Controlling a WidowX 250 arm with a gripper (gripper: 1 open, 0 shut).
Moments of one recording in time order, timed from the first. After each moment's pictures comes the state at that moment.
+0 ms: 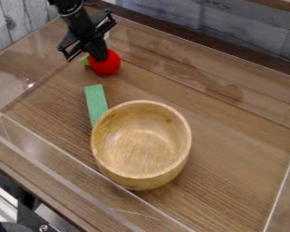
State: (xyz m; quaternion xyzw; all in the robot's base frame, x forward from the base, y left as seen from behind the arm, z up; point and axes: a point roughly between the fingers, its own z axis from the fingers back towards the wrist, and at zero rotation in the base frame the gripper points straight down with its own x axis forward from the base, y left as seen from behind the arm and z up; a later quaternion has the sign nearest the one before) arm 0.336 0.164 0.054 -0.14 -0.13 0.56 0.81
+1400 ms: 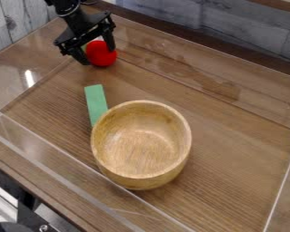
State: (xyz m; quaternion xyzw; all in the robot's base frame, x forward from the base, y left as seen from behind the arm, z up) arm 0.347 0.174 0.049 -0.13 -0.15 0.45 0.87
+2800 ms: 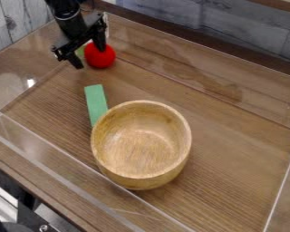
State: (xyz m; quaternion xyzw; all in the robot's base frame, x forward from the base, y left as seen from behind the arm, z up) arm 0.337 0.184 0.045 -0.07 -0.16 0.59 0.79
